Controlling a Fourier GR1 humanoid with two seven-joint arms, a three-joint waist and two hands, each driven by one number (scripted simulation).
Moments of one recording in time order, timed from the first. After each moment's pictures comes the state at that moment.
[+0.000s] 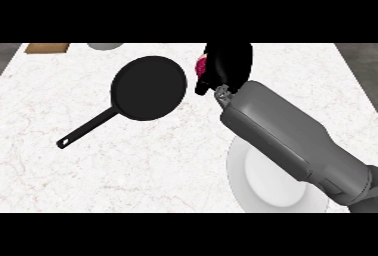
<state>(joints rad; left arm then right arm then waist) 0.71 0.63 -0.30 -1.74 0.12 0.27 0.12 -1.11 -0.25 0.72 -1.06 0.65 -0.26 1.13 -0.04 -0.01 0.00</state>
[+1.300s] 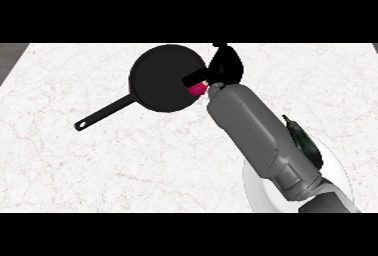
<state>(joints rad) 0.60 0.63 -0.33 -1.73 0.09 0.23 0.11 -1.08 -0.01 0.31 -0.68 0.48 -0.61 0.96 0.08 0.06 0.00</state>
